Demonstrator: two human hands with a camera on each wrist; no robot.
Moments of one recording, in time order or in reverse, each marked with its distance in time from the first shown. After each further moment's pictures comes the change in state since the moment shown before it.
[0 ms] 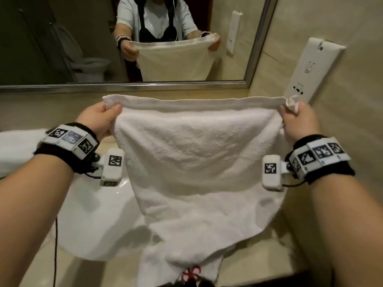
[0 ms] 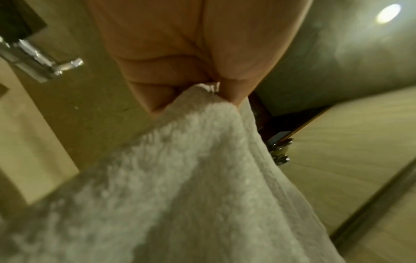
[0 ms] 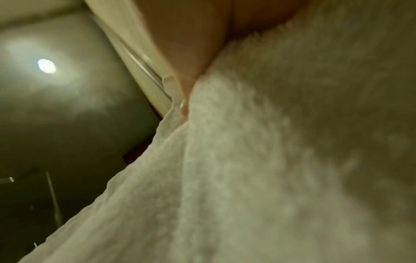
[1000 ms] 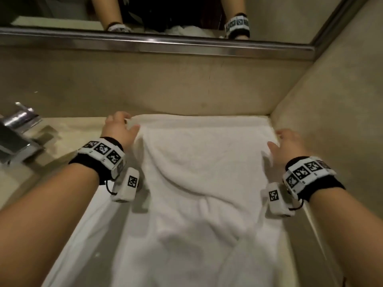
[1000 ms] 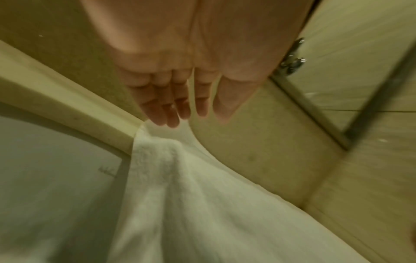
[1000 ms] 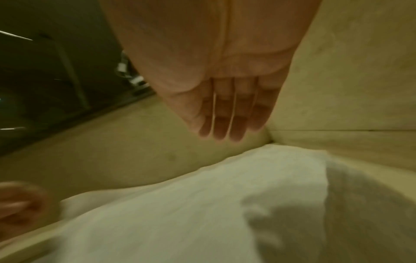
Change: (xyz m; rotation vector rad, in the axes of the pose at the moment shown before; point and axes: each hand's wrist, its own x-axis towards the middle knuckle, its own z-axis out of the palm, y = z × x) left_hand 0.145 -0.152 0.043 0.823 0.037 -0.203; right_hand 0.069 0.082 0.198 -0.474 -0.456 0.145
